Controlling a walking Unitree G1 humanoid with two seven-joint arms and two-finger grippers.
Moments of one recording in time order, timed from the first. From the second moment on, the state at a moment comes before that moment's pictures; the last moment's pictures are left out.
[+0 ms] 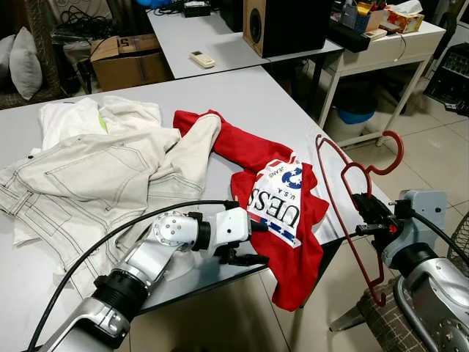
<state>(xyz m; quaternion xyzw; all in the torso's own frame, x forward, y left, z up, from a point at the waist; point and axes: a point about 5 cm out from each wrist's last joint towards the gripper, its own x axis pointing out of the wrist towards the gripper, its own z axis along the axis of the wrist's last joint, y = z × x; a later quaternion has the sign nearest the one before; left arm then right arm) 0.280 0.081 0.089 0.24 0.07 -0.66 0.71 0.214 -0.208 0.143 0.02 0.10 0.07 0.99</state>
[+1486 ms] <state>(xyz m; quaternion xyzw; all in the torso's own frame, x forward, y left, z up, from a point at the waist) 0.297 0.066 0.111 0.04 0.09 -0.64 0.77 0.210 -0.206 0.137 0.02 0.10 0.06 0.99</state>
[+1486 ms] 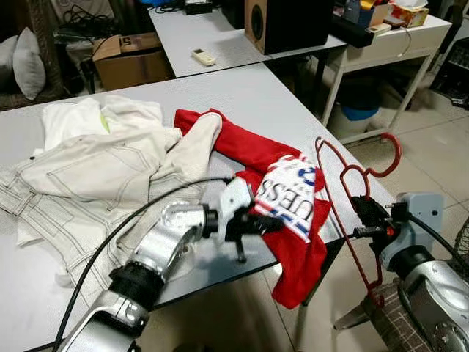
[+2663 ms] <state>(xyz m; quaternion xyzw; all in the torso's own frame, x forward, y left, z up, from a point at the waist) 0.293 0.128 0.146 0.05 0.05 -0.57 0.82 0.155 -0.209 0.187 -0.05 0.13 0.33 0.93</state>
